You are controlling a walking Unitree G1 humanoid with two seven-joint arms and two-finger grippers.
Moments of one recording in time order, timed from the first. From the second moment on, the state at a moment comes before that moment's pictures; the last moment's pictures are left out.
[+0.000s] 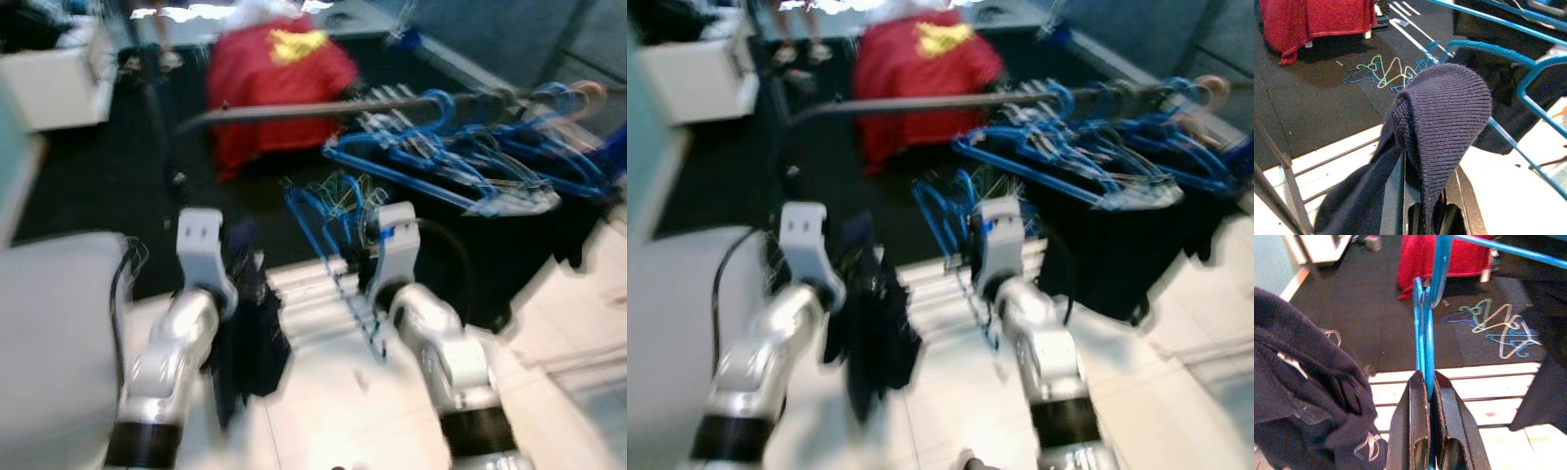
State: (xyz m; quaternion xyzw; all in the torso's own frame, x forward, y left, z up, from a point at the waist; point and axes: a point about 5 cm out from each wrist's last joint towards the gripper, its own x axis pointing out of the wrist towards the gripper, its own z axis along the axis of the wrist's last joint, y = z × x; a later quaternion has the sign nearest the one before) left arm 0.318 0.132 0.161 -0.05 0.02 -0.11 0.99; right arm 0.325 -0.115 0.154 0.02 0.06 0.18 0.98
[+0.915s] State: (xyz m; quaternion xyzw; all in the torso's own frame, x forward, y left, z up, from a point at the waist) left arm 0.321 0.148 0.160 -0.05 0.03 -0.05 1.00; right arm 0.325 -0.110 0.156 0.04 0.05 0.19 0.98
